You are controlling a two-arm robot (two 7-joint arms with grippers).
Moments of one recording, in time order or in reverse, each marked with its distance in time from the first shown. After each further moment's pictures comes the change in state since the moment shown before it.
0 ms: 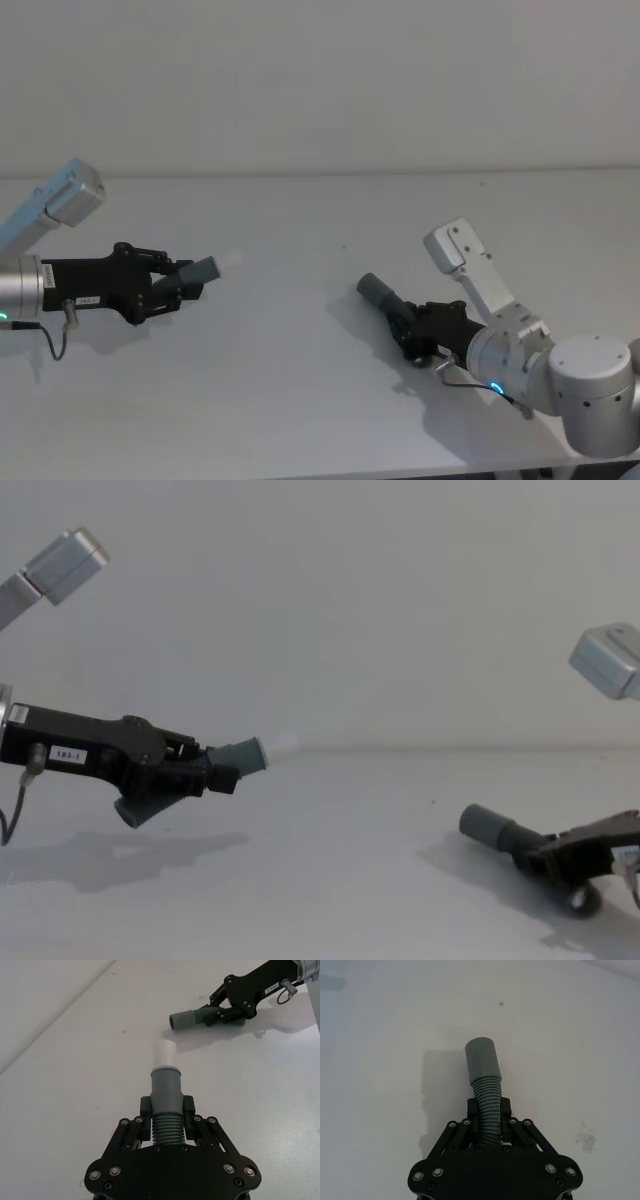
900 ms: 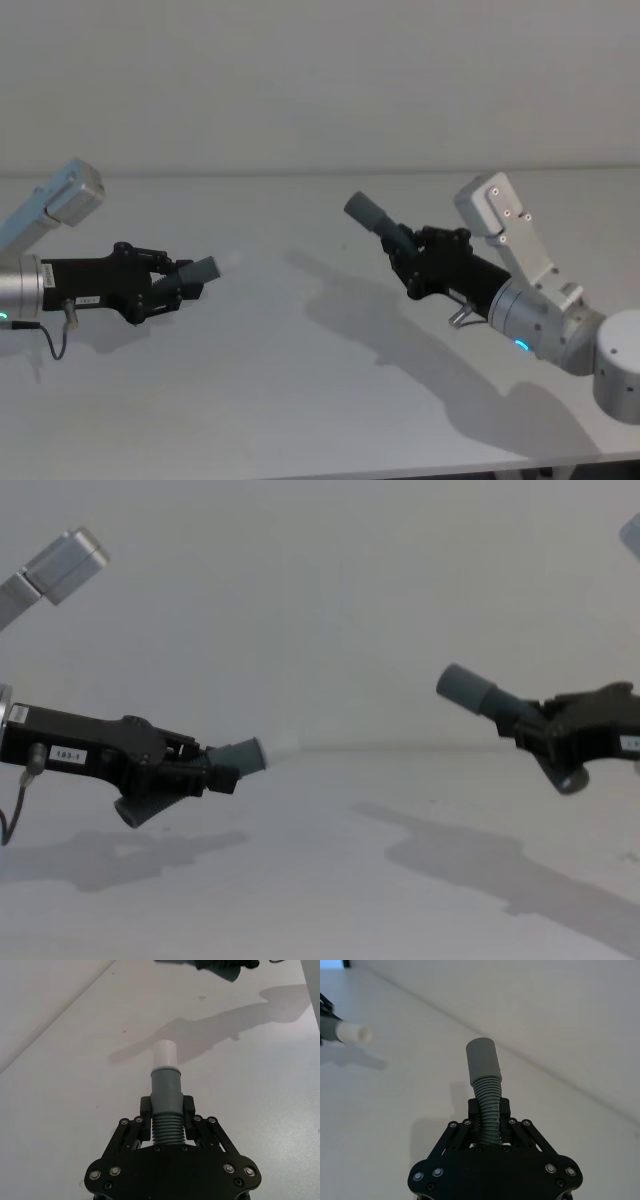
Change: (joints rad) left arm 0.000 0.000 0.000 0.000 0.000 0.000 0.000; right arm 0.040 0.067 0.022 0.018 -0.001 -0.402 0.137
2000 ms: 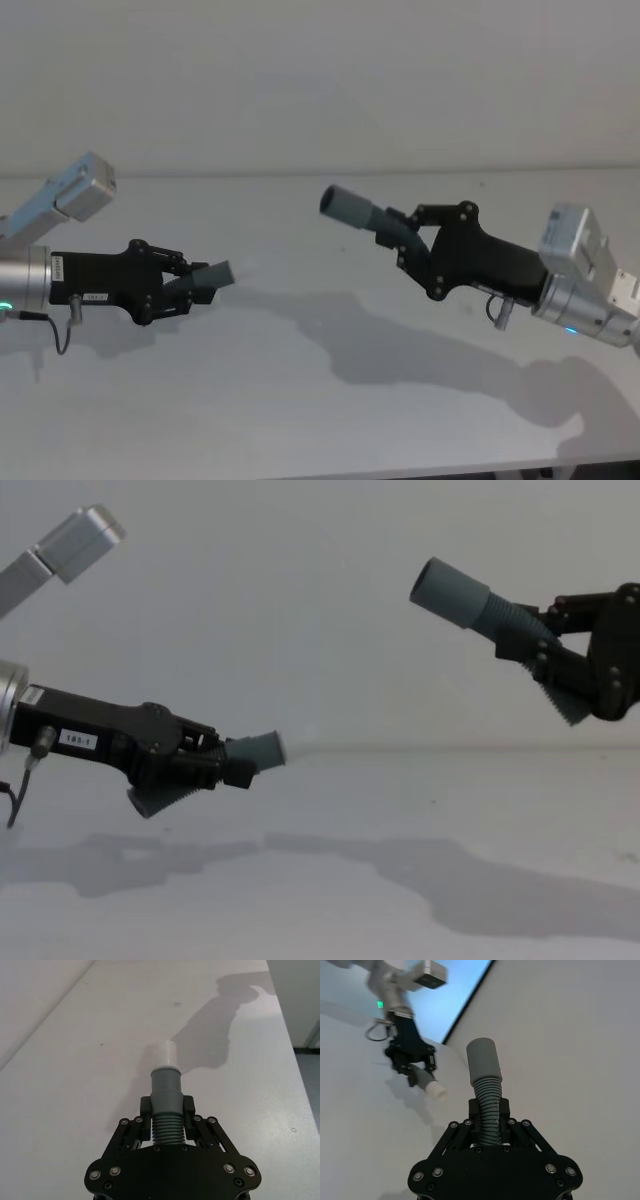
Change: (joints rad) left arm -0.047 -0.003 0.041 0.003 -0.006 -0.011 -0.084; right arm 0.131 0.118 -0.044 0.190 0.163 -0.678 0.436
